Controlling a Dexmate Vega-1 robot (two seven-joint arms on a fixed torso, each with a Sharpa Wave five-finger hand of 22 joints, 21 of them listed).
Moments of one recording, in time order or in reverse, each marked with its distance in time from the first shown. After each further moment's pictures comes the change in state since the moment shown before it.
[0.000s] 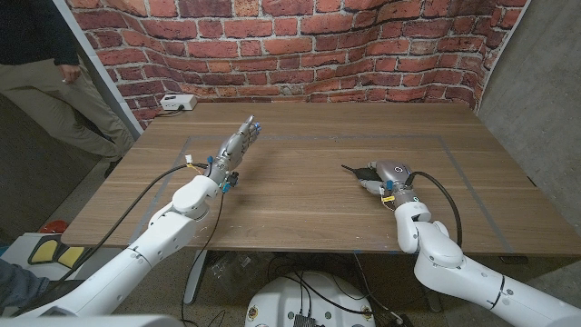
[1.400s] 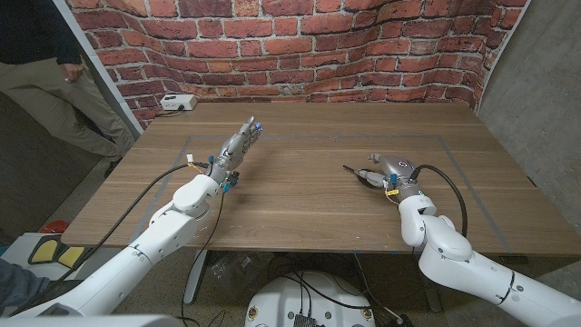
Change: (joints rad) left arm -0.015 0.000 0.008 0.015 -0.007 0.009 -0.015; left_hand -0.003 0.016 0.000 0.000 0.000 0.013 -0.002 0.000 0.000 0.000 0.000 0.000 0.000 0.005 -0.005 0.000 0.000 0.000 0.000 0.000 0.005; right arm -0.058 -0.014 0.128 -0.066 0.133 0.051 -0.033; right_hand -0.297 0.013 -0.112 0.107 -0.008 -0.207 0.064 0.005 0.003 -0.247 0.140 0.012 0.010 -0.292 0.088 -0.004 0.007 -0.177 0.072 -0.100 -0.013
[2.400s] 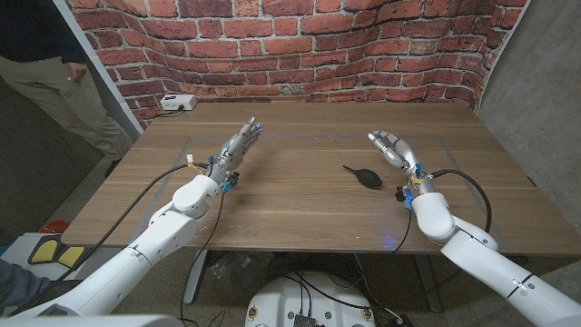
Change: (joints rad) left arm 0.007 0.006 -0.001 -0.007 0.003 -0.001 0.003; left_hand 0.006 0.007 0.000 0.000 0.000 0.000 0.000 0.000 0.000 0.000 0.000 0.000 0.000 0.000 0.000 0.000 0.000 0.005 -0.013 0.000 -0.003; right arm -0.076 0.139 0.282 0.303 0.602 0.855 -0.215; right_hand -0.091 0.026 -0.021 0.020 -0.004 -0.053 0.044 0.010 -0.003 -0.099 0.069 0.015 -0.003 -0.138 0.031 0.012 -0.009 -0.124 -0.025 -0.082 0.002
